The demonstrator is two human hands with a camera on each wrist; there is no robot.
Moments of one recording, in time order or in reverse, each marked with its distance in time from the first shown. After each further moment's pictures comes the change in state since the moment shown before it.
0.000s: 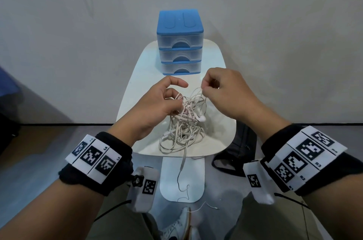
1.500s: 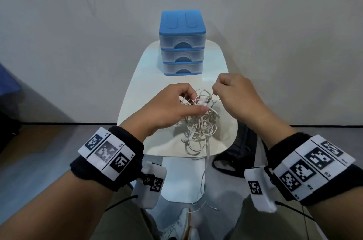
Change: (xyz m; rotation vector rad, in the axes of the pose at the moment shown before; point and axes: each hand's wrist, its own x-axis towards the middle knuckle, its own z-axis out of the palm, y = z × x) left_hand 0.005 0.010 0.014 0.350 -0.035 0.023; right_hand -0.007 -0.004 -0.003 0.046 0.074 0.214
